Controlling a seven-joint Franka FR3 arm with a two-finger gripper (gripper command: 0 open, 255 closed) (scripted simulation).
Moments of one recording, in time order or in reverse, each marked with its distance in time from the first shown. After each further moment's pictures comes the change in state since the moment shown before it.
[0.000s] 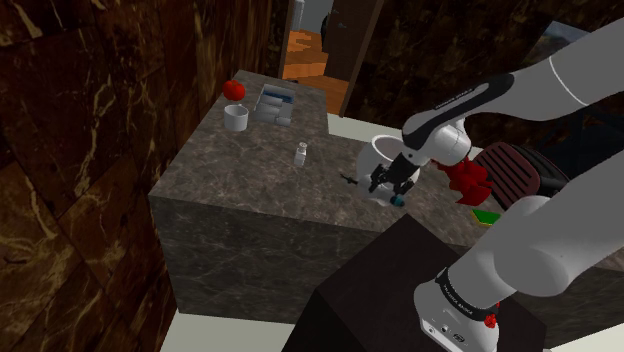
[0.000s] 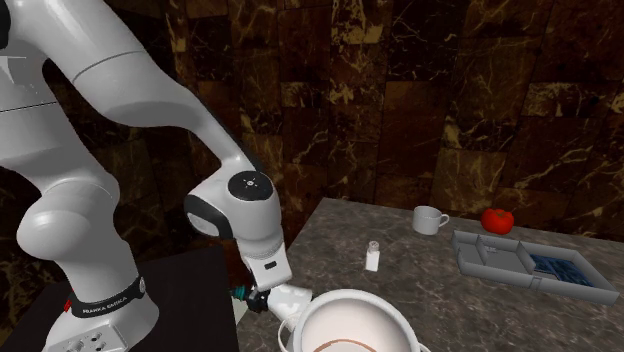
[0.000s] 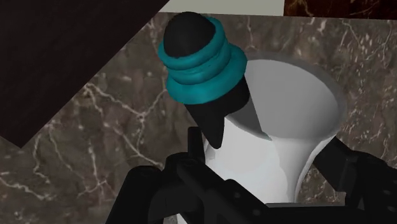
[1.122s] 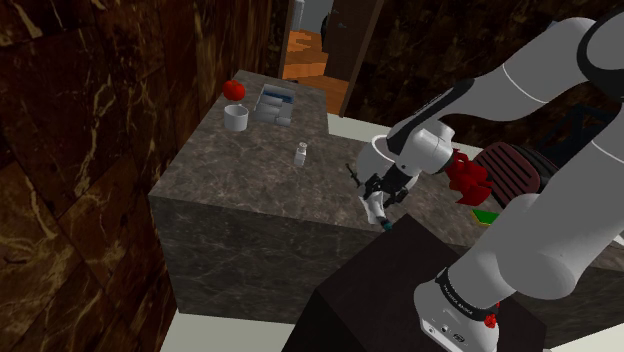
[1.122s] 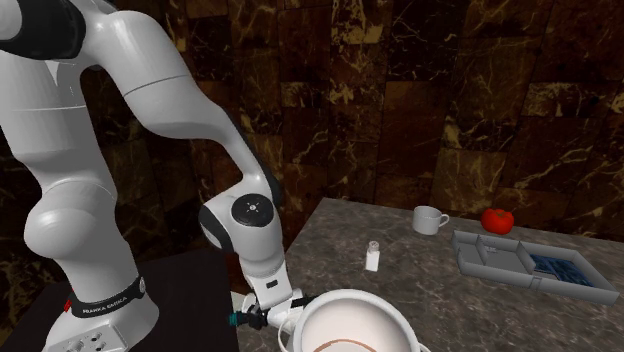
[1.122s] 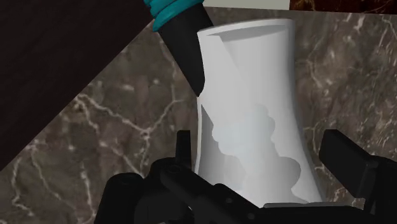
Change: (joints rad) arm 0.086 0.189 -0.015 0.036 0.333 0.077 -0.265
